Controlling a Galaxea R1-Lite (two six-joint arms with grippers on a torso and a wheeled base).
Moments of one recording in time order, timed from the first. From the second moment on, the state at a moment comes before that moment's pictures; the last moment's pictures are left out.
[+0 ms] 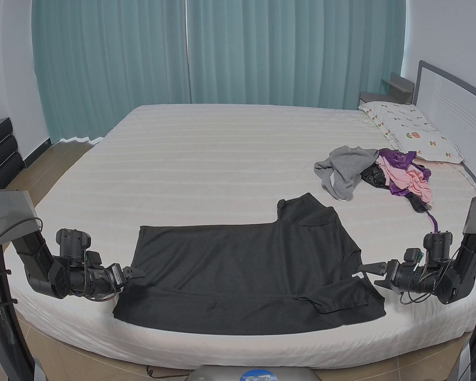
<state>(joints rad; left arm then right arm) 0.06 2.20 -0.57 -0.75 -0.40 -0.46 -0.08 2.22 -0.38 -1.13 0.59 0.51</state>
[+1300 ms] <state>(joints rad) 0.08 2.13 -0.54 -0.75 -0.39 -0.55 -0.06 2.25 -0.32 -1.34 0.58 0.73</state>
